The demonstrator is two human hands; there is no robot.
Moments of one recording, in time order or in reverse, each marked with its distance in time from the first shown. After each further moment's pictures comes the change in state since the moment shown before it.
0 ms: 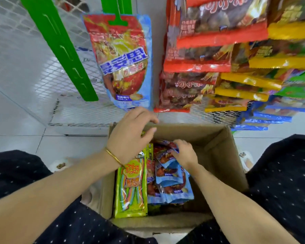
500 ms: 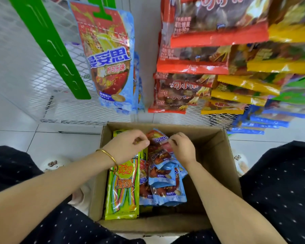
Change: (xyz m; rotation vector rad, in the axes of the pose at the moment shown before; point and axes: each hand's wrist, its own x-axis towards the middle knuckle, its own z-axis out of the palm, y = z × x) left_hand -0.005 -0.015 0.027 -0.174 -0.413 -0.414; right_hand 0.008 -0.009 -0.025 0.053 0.273 -0.169
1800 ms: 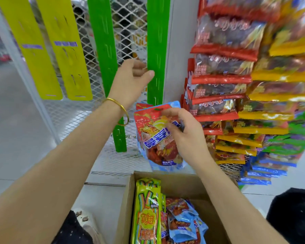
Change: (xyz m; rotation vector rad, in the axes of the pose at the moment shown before) left_hand -0.047 0.134 -0.223 -0.352 0.820 0.399; right_hand -0.012 -0.240 -0.206 0.644 0.289 -0.441
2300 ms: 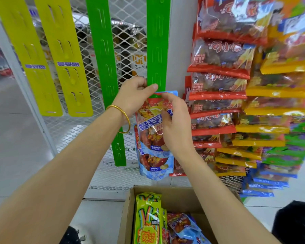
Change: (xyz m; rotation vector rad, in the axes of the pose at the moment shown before) left_hand 0.011 0.009 0.003 0.032 -0.113 -0.042; right_hand 0.049 -0.015 0.021 -0.117 0.218 -0.100
